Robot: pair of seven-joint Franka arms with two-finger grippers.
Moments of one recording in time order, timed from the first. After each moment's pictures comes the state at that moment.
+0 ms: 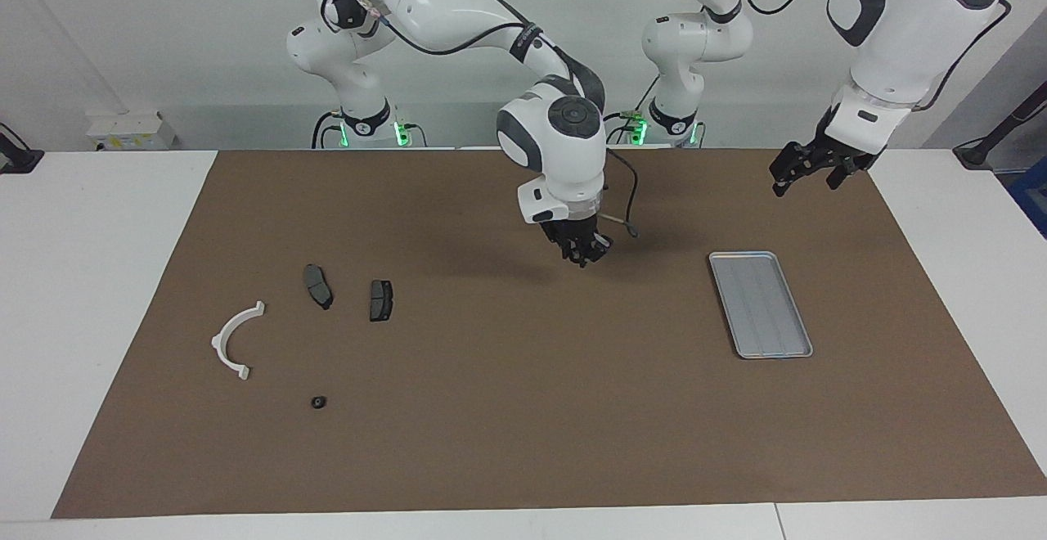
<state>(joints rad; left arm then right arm) -0.02 -0.03 -0.03 -1.70 0.01 1.63 -0.11 0.64 0.57 0.07 -1.42 0.05 2.05 1.31</state>
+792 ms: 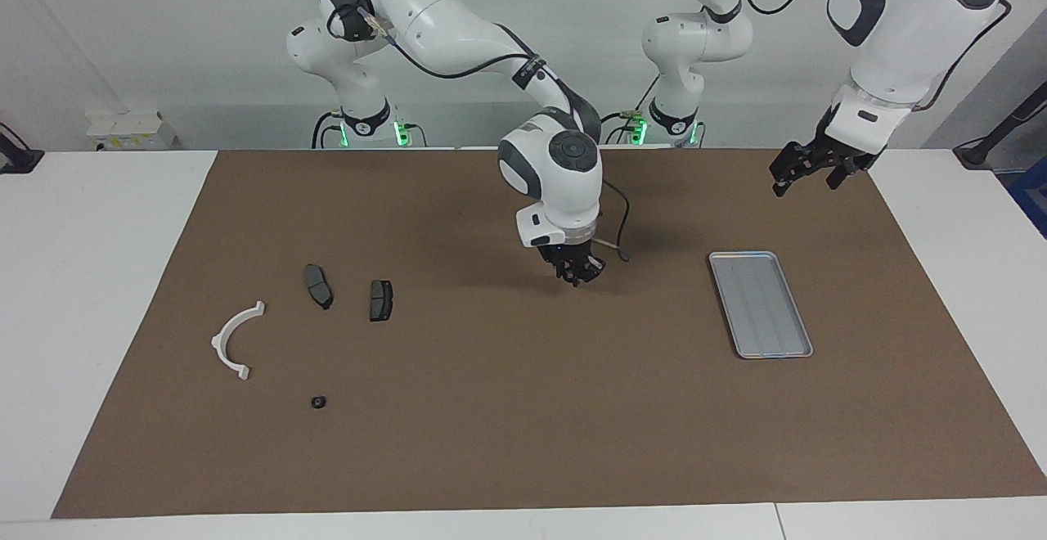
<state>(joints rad) -0.02 -0.03 -0.03 -1.70 0.01 1.63 -0.11 0.64 0.63 0.06 -1.48 0.01 2.14 1.31</state>
